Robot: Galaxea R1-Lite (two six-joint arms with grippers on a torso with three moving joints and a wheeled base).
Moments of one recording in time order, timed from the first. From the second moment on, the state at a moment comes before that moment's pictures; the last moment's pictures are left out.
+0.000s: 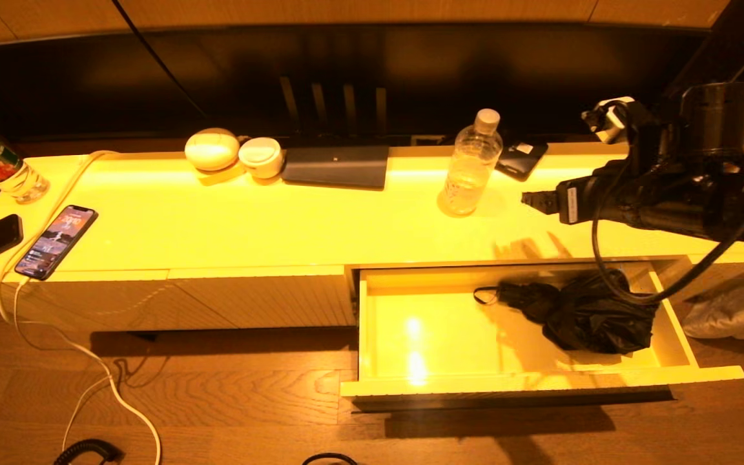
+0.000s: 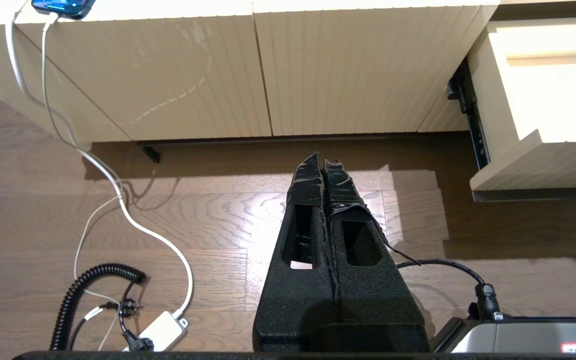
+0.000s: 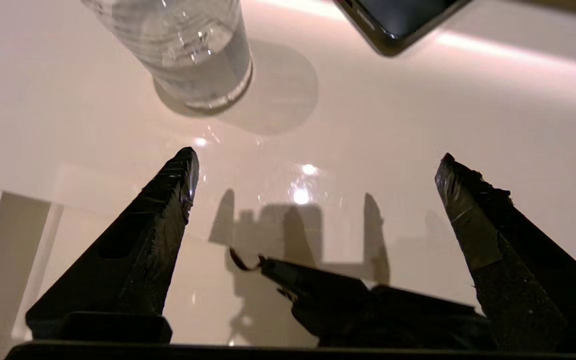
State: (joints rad) left arm 0.00 0.00 0.00 0.00 0.00 0.01; right arm 0.28 1.73 -1.29 -0.22 -0.12 -0.06
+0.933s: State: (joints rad) left arm 0.00 0.00 0.00 0.00 0.00 0.01; right arm 0.43 2.03 -1.34 -0.73 -0.30 -0.12
